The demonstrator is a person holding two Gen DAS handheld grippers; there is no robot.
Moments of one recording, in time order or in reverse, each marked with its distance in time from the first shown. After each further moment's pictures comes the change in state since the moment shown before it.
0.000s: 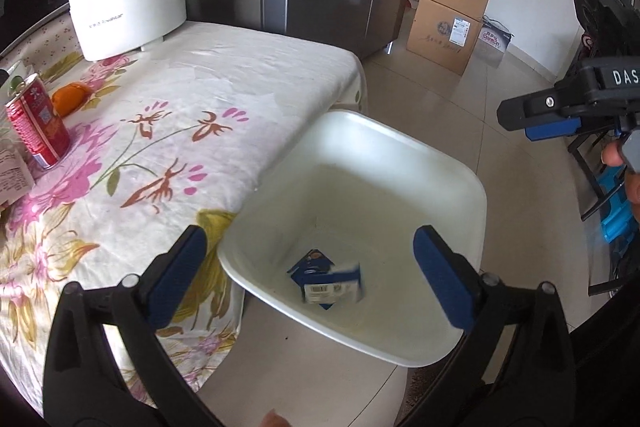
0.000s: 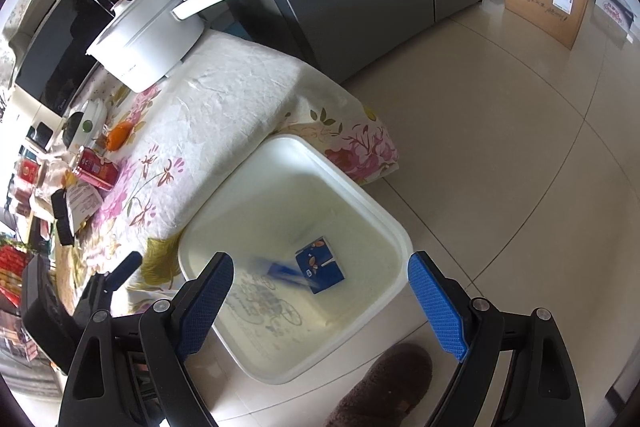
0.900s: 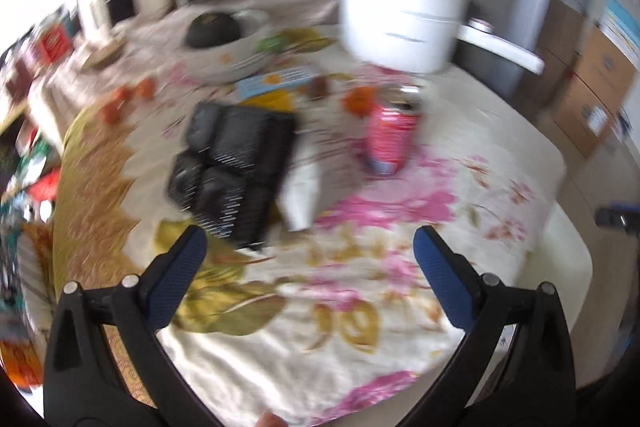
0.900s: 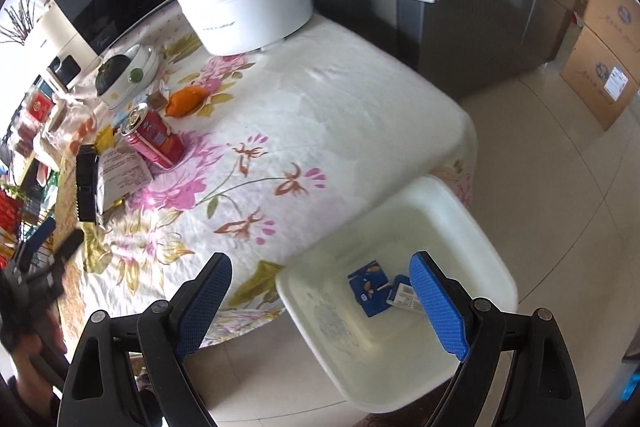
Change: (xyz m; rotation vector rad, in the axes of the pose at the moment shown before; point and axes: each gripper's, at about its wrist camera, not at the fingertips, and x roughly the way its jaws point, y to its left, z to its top) left arm -0.118 0.243 -0.003 -0.390 0.027 0.419; right arm 0.023 0.176 0.021 -0.228 0.005 -0.032
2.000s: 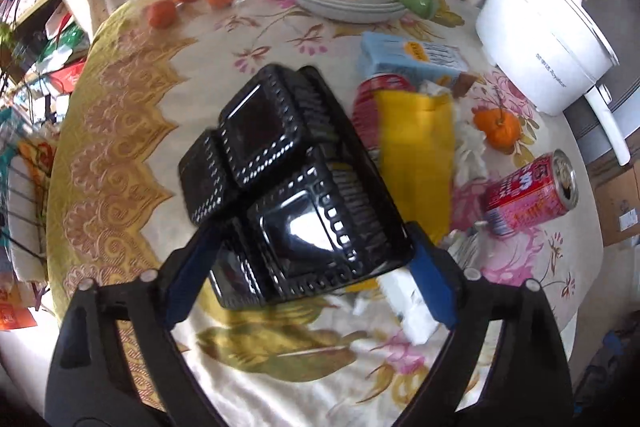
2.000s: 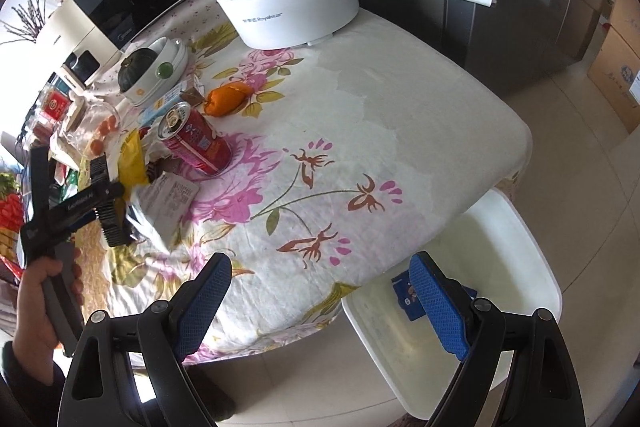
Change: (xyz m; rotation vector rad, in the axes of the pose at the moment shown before) left arm 0.074 0.079 0.026 -0.305 0.224 0.095; right arm 0.015 0.049 0.015 -0.015 0.029 0.079
